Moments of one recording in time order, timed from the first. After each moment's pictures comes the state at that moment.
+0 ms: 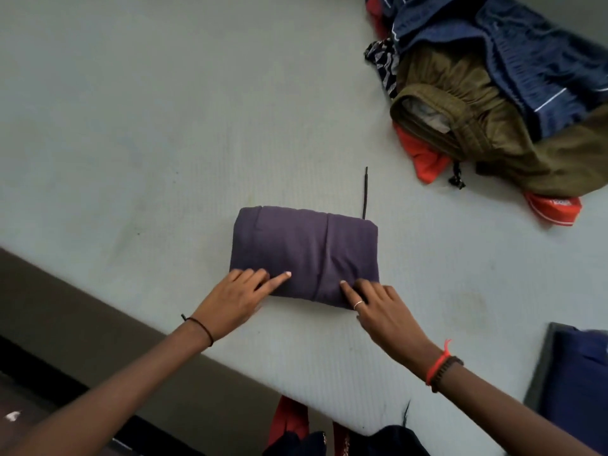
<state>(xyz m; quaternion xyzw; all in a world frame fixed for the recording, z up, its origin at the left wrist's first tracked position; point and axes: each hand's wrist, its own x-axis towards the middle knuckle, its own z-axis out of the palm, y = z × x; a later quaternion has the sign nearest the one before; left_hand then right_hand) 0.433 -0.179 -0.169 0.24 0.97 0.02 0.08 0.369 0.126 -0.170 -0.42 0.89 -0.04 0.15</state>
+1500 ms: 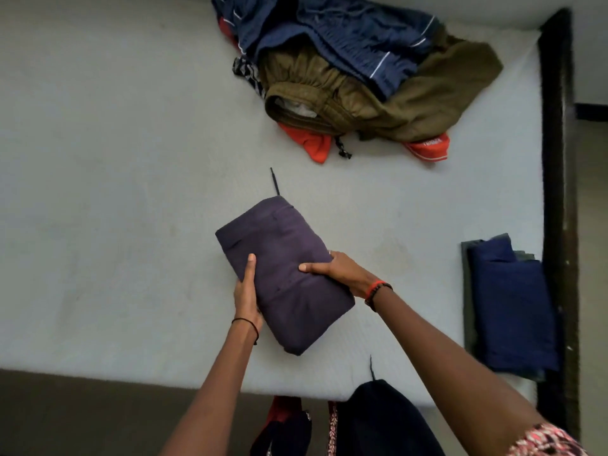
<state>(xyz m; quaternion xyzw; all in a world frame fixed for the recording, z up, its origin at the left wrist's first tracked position) 0.392 -0.023 -0.174 -0.52 0.47 0.70 0.13 0.337 0.163 -0.168 0.20 0.63 -0.57 0.48</state>
